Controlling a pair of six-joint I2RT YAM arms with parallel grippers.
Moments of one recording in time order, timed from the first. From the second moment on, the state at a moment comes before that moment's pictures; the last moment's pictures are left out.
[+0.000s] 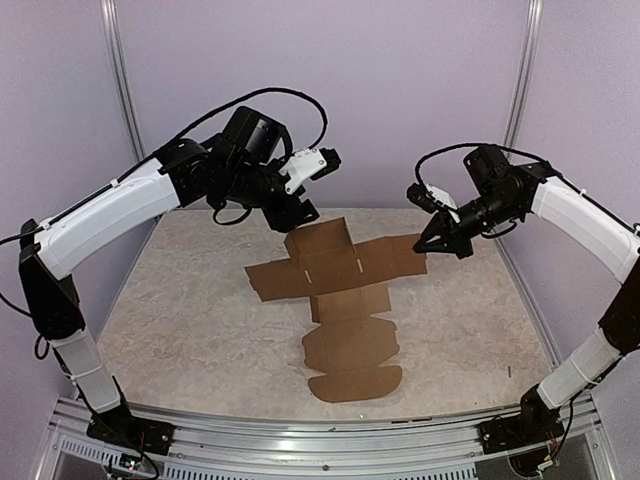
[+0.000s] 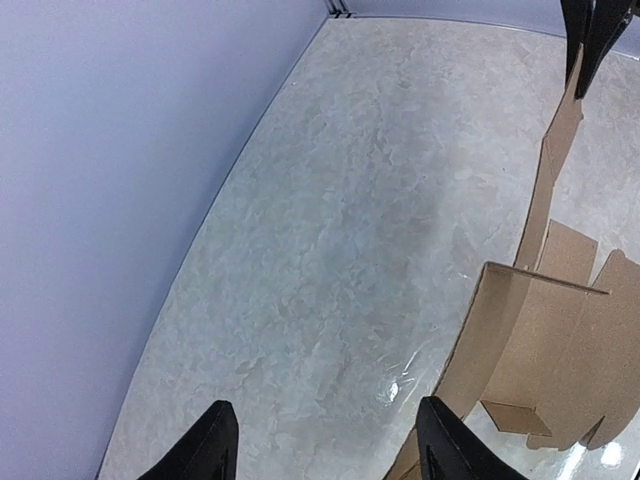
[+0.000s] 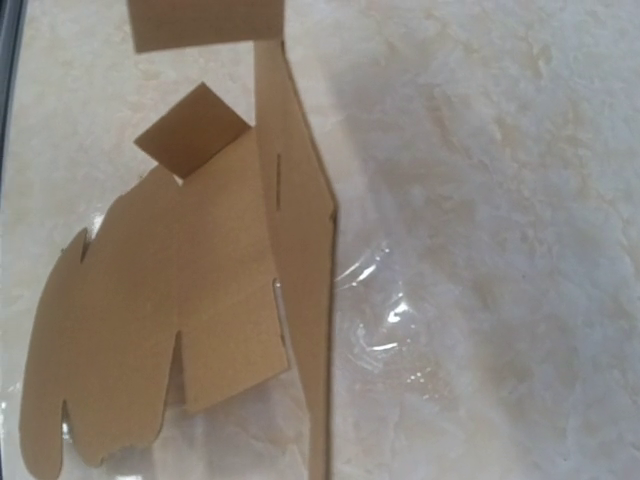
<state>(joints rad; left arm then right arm) -0.86 1.74 1.87 -0.77 -0.10 0.44 0.38 1.50 1.46 -0.97 -0.68 -0.80</state>
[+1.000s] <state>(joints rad) -0.82 1.82 1.92 -0.90 0.16 0.47 0.40 1.50 1.46 -0.97 -0.68 -0.83</state>
